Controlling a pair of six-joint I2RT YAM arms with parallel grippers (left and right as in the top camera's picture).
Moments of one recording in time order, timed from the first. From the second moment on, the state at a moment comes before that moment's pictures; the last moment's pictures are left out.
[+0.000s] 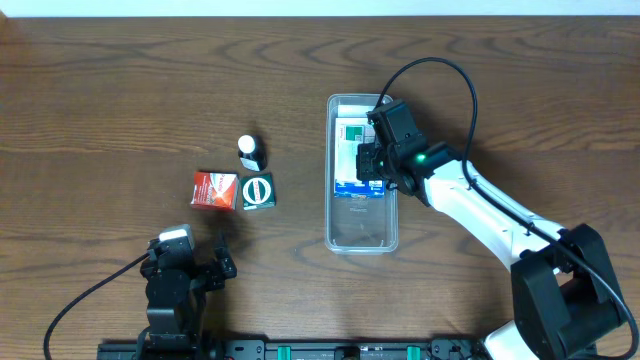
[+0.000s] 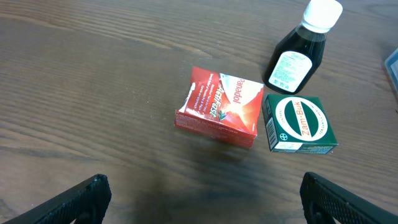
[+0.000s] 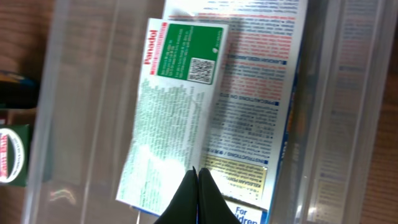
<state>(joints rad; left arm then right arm) -0.04 0.01 0.17 -0.67 -0.14 -0.19 0.51 1.72 1.10 -0.40 -0.05 0.48</state>
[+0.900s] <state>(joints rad) -0.04 0.01 0.17 -0.67 -0.14 -0.19 0.51 1.84 1.10 -0.21 -0.04 0.49</state>
